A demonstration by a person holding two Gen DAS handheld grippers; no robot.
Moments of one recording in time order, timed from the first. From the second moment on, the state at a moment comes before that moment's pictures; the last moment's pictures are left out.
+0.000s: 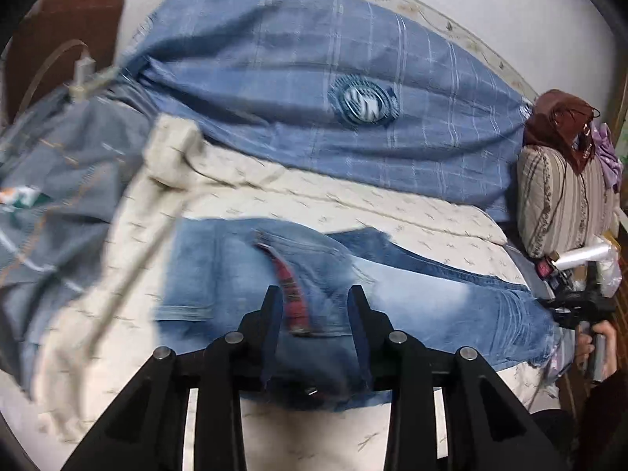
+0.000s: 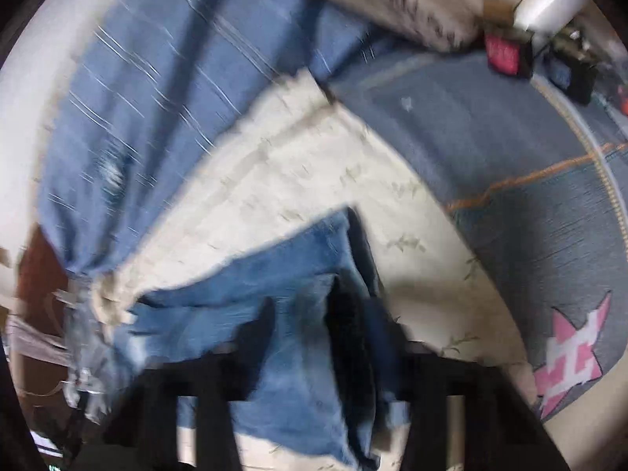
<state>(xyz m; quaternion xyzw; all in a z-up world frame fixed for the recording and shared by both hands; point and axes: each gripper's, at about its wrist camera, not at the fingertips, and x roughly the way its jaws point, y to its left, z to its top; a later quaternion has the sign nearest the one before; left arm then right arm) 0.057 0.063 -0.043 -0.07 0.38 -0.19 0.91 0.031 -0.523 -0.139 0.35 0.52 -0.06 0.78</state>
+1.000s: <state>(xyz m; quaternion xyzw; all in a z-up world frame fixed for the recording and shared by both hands) 0.042 0.033 -0.119 0.06 0.42 -0.19 0.89 0.004 -0.519 -0.058 0.29 0.34 -0.10 0.89</state>
